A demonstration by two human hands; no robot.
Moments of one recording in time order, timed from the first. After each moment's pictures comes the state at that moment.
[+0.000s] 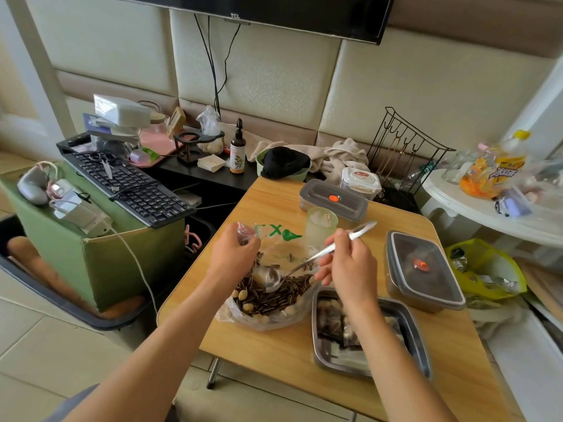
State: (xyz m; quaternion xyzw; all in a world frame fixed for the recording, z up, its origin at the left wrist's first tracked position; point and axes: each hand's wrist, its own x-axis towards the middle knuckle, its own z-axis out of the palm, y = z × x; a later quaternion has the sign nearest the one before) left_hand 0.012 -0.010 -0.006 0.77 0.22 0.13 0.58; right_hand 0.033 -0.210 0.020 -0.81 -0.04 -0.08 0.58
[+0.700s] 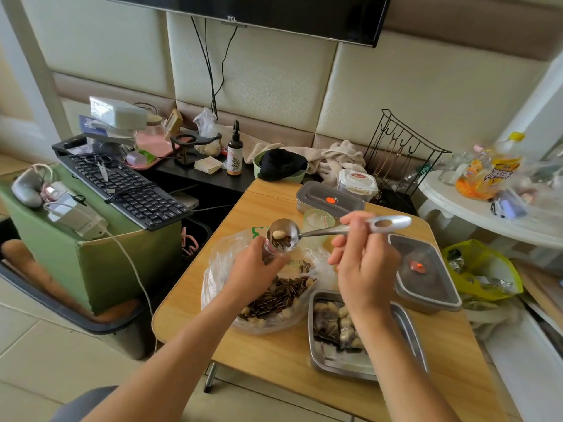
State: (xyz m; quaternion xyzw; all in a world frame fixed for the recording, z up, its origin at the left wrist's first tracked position) left_hand 0.016 -0.041 -0.024 0.86 0.11 0.09 0.50; right_hand 0.020 -0.215 0.046 -0.74 -0.23 -0.35 0.52
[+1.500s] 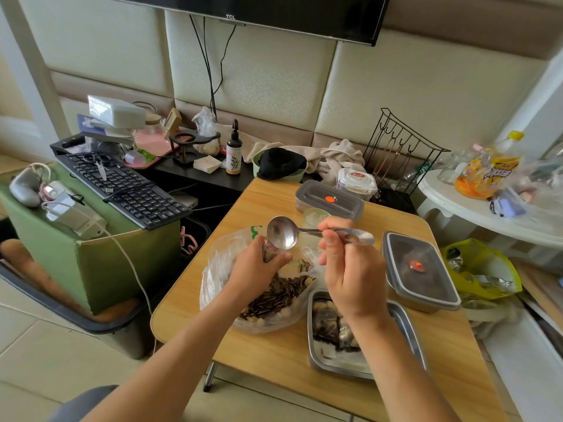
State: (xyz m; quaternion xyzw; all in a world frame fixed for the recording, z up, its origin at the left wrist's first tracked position) left_hand 0.023 -0.043 -0.030 0.86 0.12 0.10 0.49; right_hand 0.024 -0.216 0.038 -0.74 -0.36 -0.44 0.37
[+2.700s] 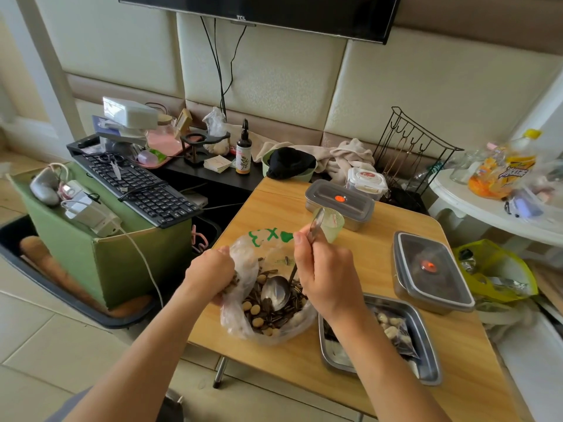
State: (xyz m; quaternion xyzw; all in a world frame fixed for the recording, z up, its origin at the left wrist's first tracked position) left_hand -0.006 0.025 -0.010 0.87 0.33 -0.06 0.36; right_hand 0.016 -0.177 0.025 -0.79 -0.37 -0.31 0.38
